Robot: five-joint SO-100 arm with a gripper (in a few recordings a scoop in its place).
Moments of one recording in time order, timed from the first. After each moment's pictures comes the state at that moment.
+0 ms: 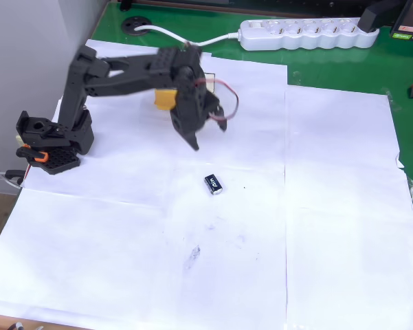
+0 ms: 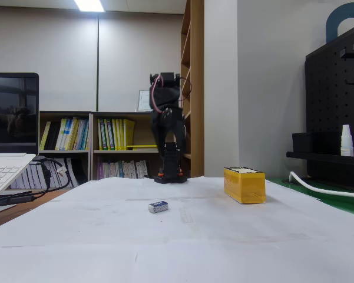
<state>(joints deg) 13.6 113.0 133.8 98.2 -49.7</state>
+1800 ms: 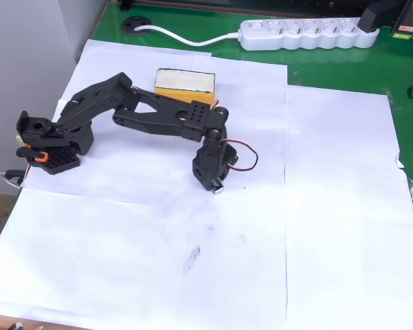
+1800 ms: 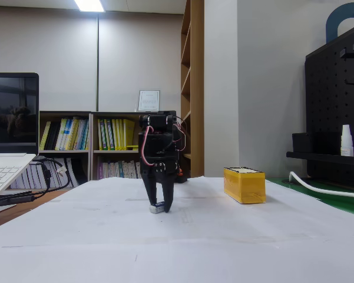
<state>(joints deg) 13.0 134.6 139.6 87.2 -55.6</state>
